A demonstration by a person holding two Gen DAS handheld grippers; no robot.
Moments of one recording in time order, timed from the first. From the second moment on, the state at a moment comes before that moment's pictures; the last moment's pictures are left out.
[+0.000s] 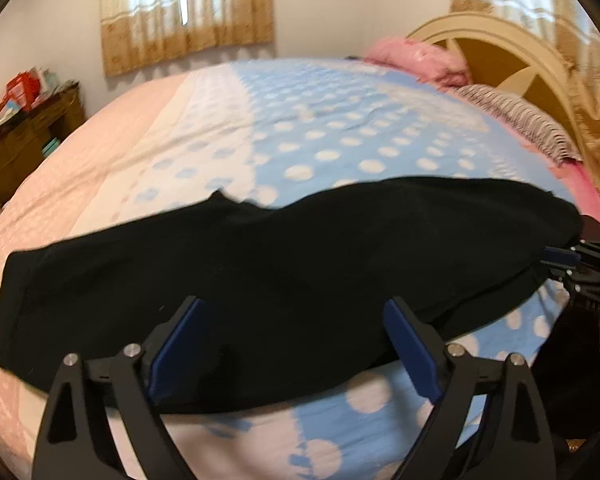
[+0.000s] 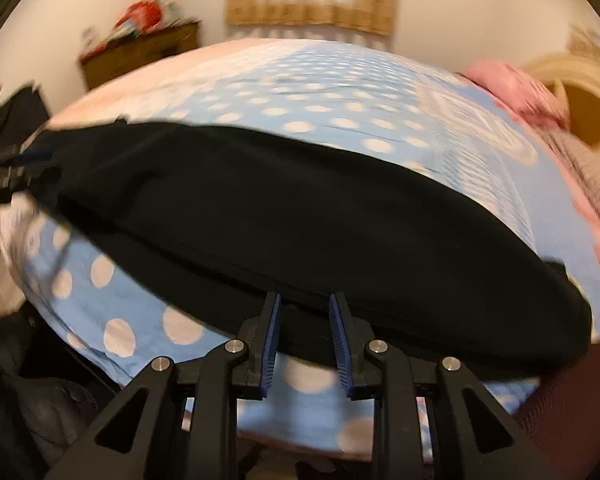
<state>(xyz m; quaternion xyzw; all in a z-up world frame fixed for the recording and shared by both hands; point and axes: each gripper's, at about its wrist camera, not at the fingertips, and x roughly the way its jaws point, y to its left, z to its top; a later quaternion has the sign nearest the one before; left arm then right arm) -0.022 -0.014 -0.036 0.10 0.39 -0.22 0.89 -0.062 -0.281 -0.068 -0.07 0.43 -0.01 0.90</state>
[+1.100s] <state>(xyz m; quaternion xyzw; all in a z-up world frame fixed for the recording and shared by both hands) 0.002 0.046 -0.026 0.11 0.41 -0.11 0.90 -0.075 -0.265 -0.075 -0.19 0.50 0.08 0.84</state>
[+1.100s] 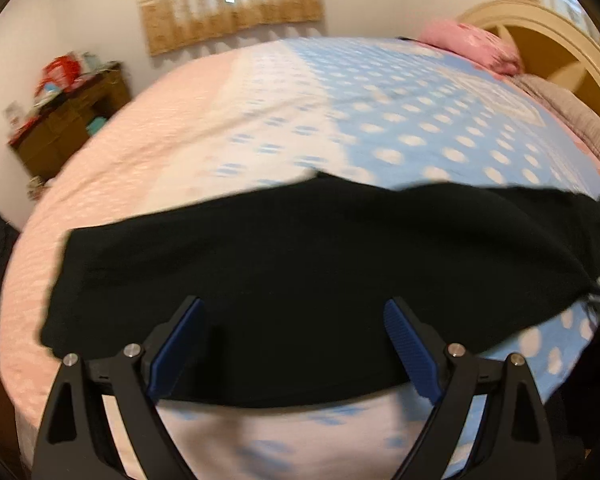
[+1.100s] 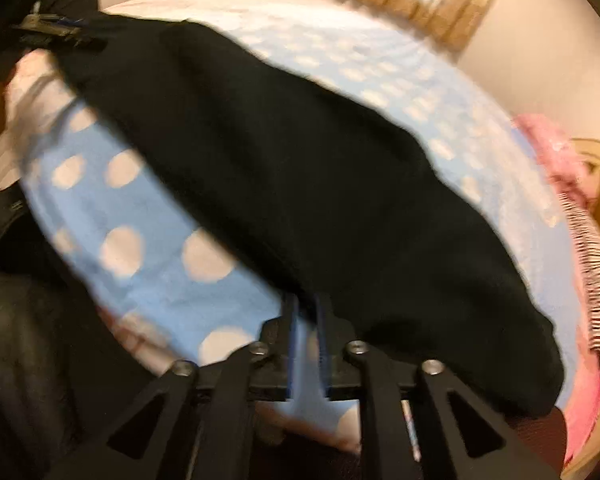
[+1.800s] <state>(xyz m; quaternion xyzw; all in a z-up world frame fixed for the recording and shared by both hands) 0.095 0.193 -0.051 -0.04 0.42 0.06 0.90 0.029 -0.066 -0.088 0.04 0.39 0.31 0.87</state>
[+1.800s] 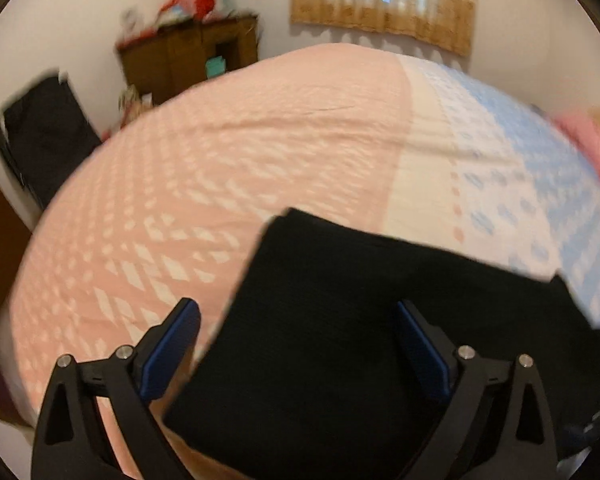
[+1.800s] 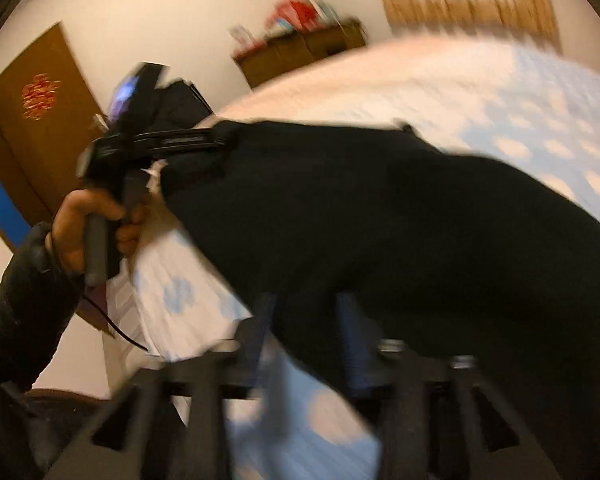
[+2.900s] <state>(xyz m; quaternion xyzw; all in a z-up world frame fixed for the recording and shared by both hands) 0.067 0.094 -0.009 0.02 0.39 0.02 0.92 -0.089 -0.552 -0.044 0.21 0.46 -0.19 0.84</state>
